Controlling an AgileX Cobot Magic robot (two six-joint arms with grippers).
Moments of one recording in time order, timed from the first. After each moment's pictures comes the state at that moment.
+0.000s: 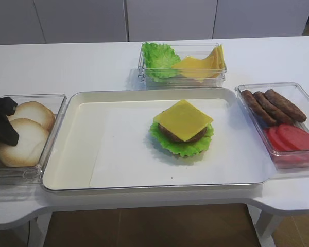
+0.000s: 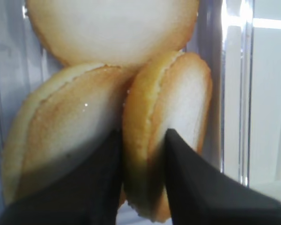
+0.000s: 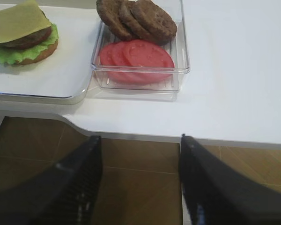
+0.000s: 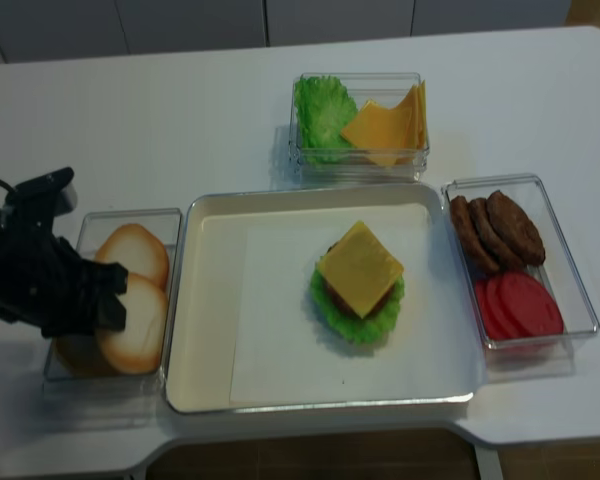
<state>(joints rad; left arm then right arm) 0.06 1.45 -0.91 -0.36 0.90 0.18 0.08 -0.02 -0.47 0.10 1.15 -0.08</state>
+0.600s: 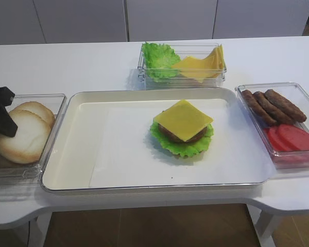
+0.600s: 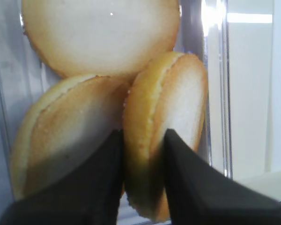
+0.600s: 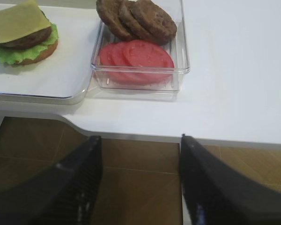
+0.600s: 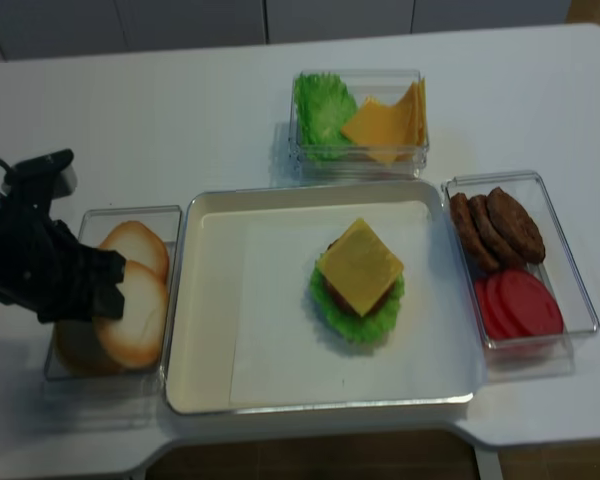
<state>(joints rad) 0.06 1.44 -0.96 -0.35 0.95 0.20 0.08 -0.02 -0.47 0.10 1.15 -0.08</state>
